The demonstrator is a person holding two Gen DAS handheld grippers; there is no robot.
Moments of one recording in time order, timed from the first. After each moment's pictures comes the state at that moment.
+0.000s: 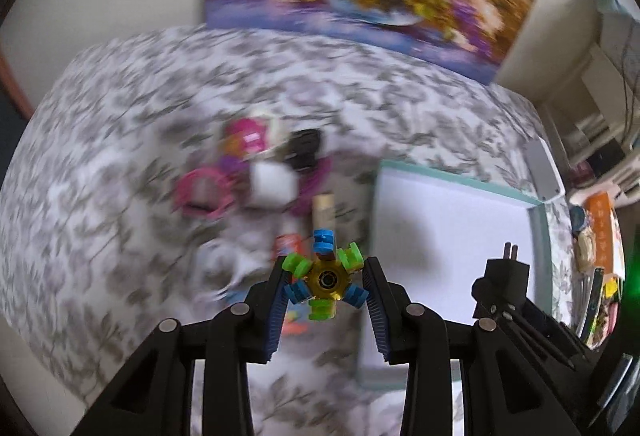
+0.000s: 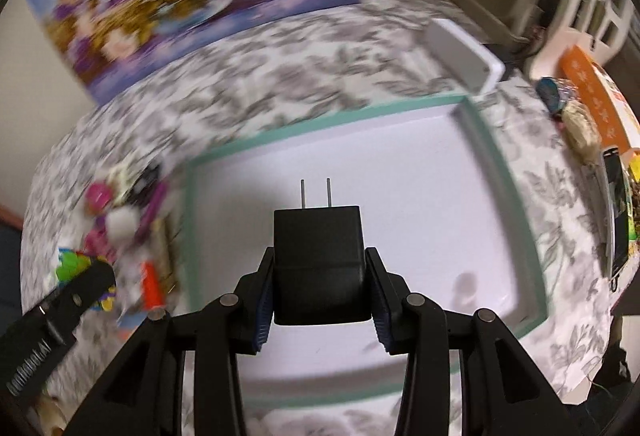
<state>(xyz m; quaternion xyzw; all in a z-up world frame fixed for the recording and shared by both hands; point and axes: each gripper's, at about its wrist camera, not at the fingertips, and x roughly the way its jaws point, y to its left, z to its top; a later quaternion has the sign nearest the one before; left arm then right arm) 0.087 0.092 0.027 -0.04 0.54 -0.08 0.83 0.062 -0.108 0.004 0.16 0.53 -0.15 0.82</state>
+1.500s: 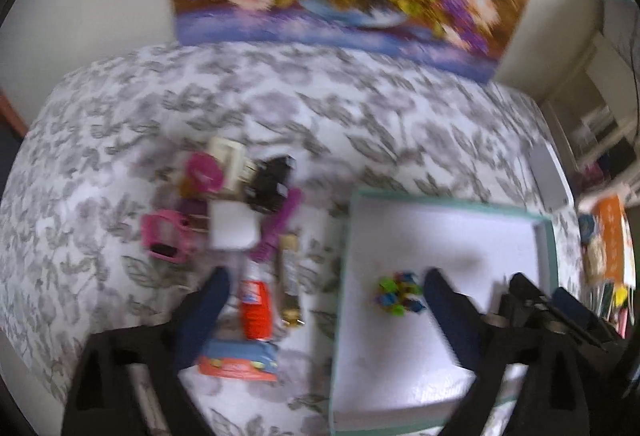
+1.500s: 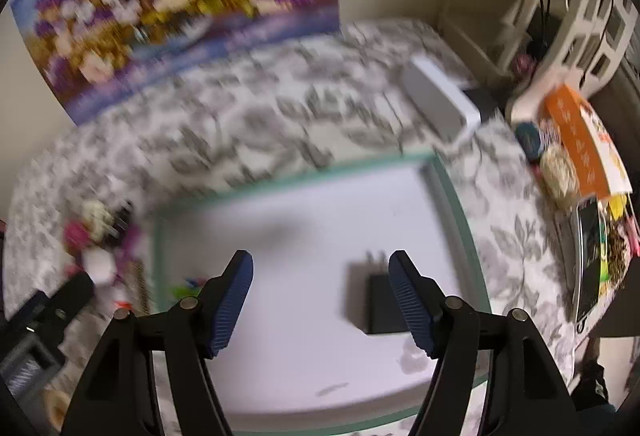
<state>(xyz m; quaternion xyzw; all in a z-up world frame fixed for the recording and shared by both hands) 0.121 0.071 0.020 -0.03 0.53 -0.07 0.84 0.095 -0.135 0.036 0.13 0.52 -0.17 0.83</state>
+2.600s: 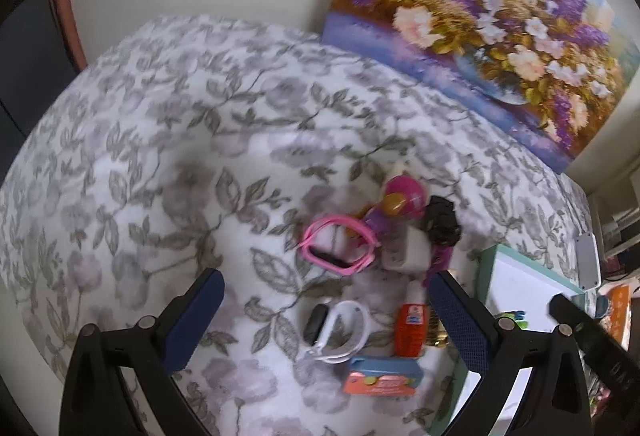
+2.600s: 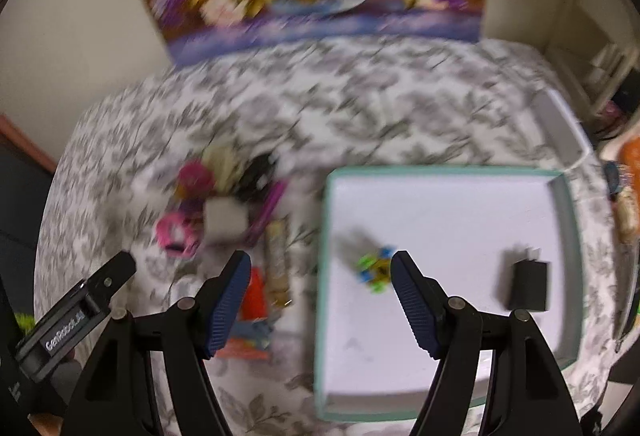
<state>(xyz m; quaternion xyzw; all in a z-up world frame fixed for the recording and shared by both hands) 0.108 0.236 -0.001 -0.13 0.51 0.03 0.85 0.119 0.000 0.023 0.09 0.55 -0.03 0.83</state>
